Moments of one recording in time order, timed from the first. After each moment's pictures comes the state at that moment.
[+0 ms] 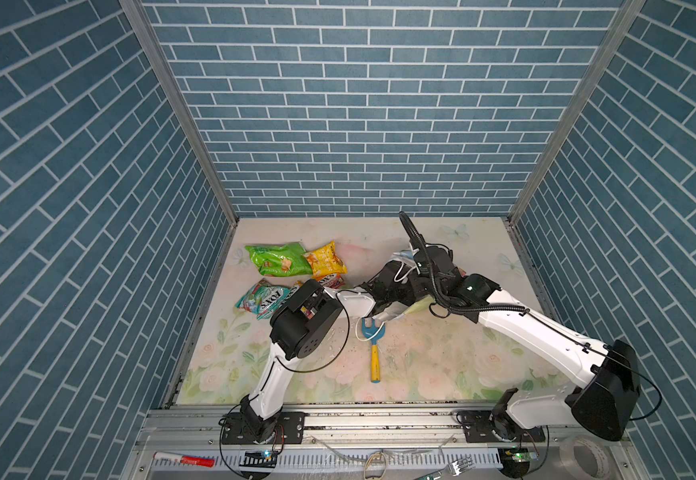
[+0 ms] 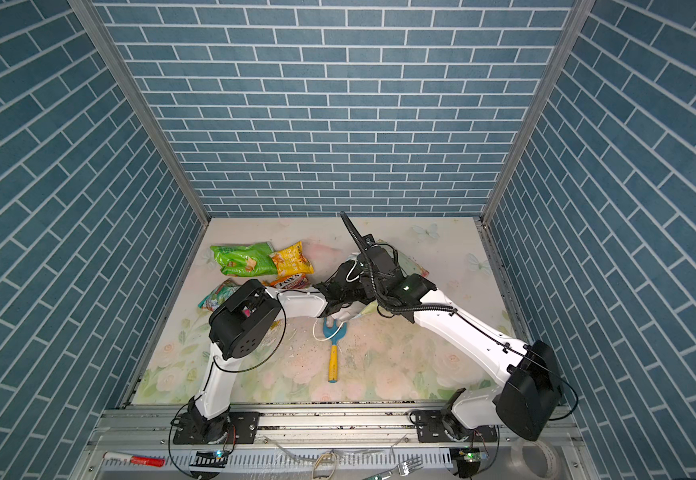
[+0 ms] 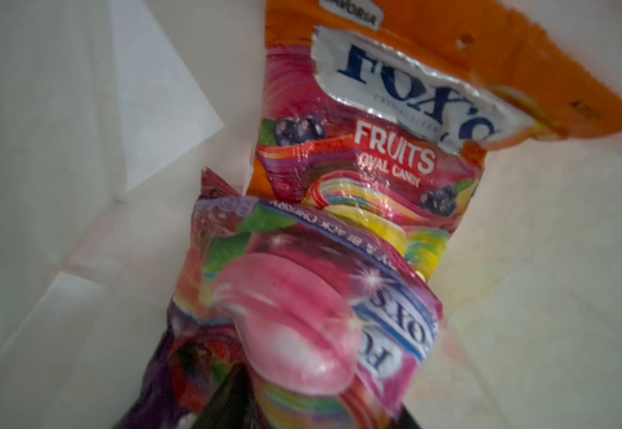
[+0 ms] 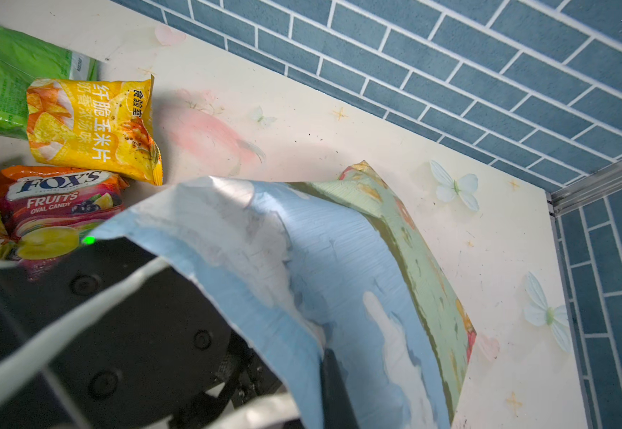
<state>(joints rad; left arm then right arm) -0.80 2.15 1.33 0.26 0.09 -0.32 0.81 1.37 1.17 -0.54 0.47 0.13</state>
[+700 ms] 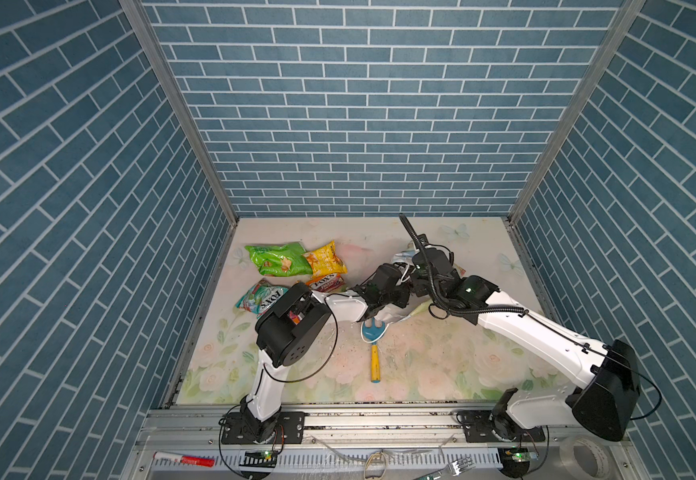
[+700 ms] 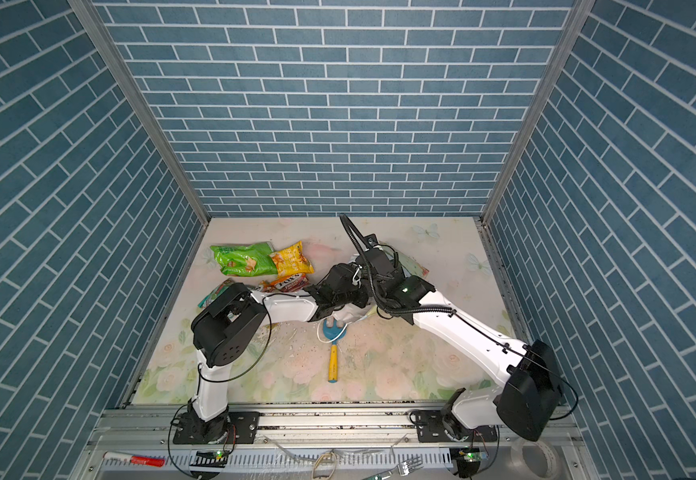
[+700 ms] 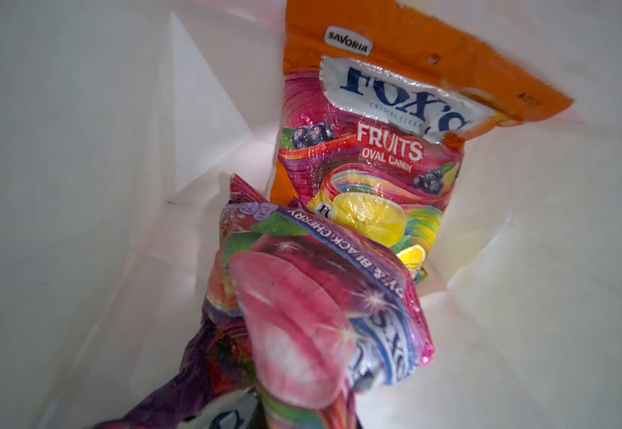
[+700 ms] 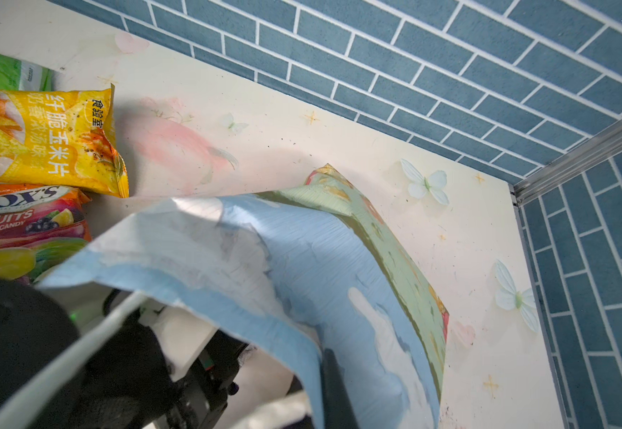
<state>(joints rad) -0.80 2.01 1.18 0.27 0.04 -0.31 0.82 1.36 1.16 -0.54 0.57 0.17</state>
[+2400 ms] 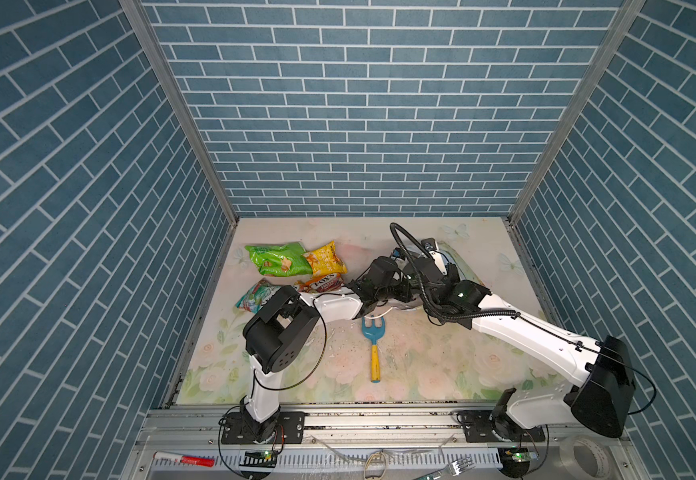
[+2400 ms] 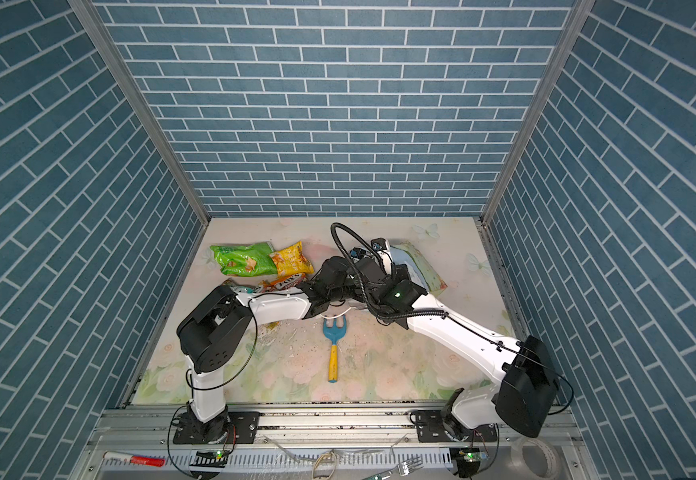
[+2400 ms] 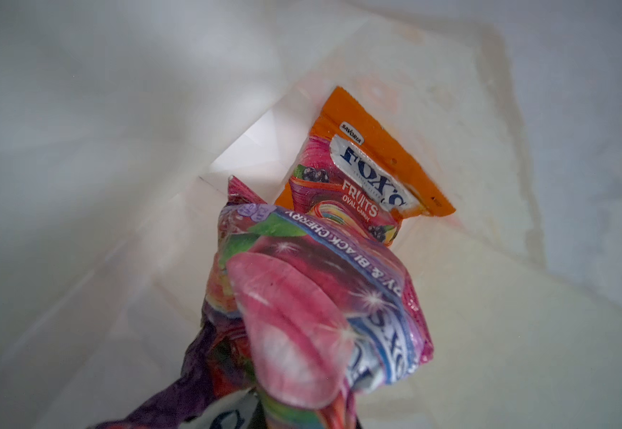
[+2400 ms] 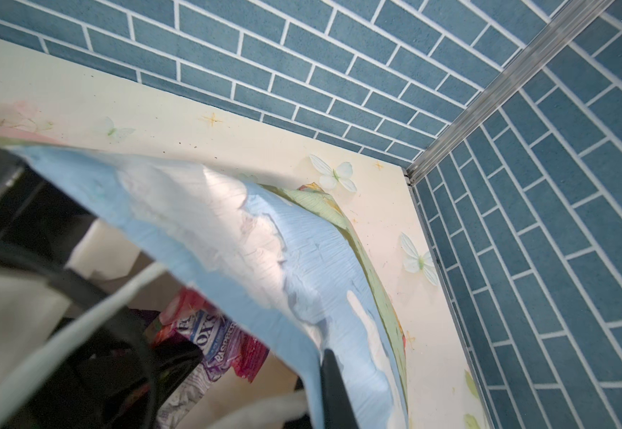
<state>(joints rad) -0.79 1.94 1.19 0.30 0.24 -0.49 0.88 1.38 1.14 -0.63 0.94 0.30</state>
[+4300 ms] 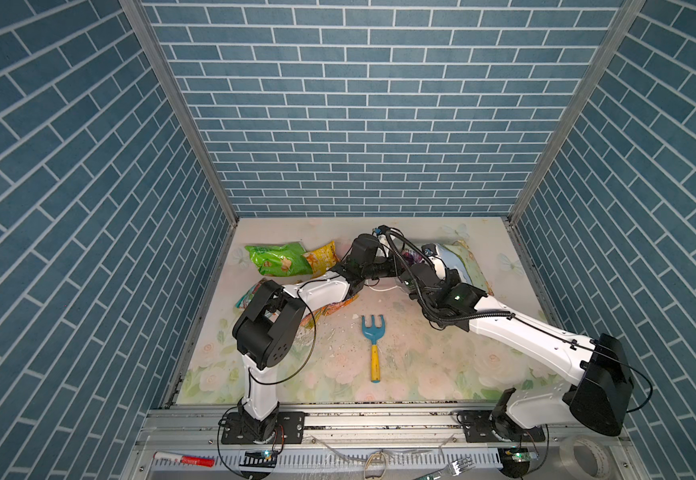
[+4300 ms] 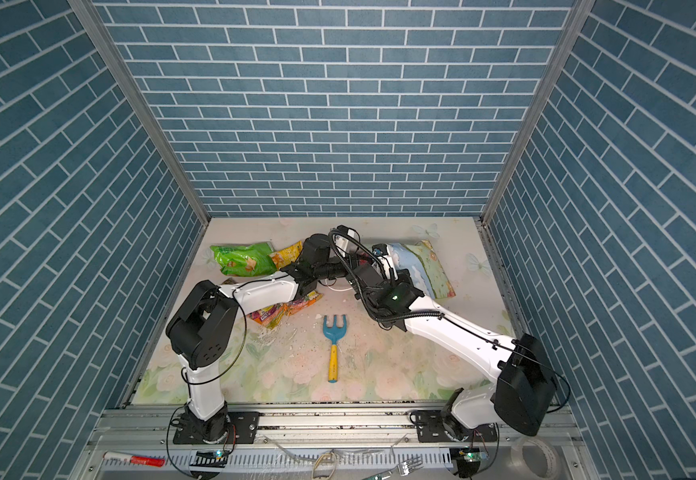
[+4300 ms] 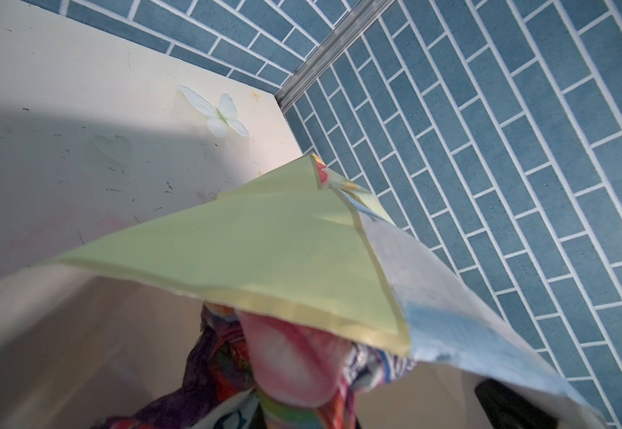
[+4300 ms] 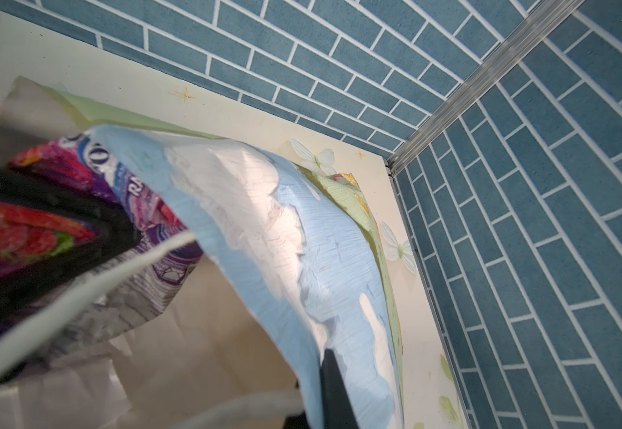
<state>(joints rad) -0.65 1.90 1.28 0.29 0.47 -0.73 0.90 1.39 1.11 -0.65 0.98 0.32</state>
